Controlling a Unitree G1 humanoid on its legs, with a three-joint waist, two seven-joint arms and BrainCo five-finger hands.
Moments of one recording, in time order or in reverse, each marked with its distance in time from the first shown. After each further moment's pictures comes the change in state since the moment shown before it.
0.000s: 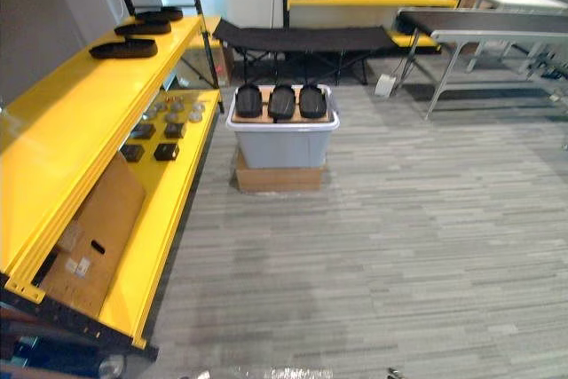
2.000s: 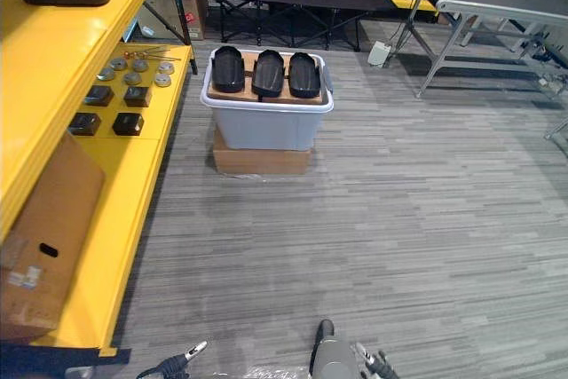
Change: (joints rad) left arm -0.110 -0.024 0.120 0.008 -0.103 0.070 0.100; right arm 0.073 0.098 -0.163 -0.027 -0.044 -0.072 0.090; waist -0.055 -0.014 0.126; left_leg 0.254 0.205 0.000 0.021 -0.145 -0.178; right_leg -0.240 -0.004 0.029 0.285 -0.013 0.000
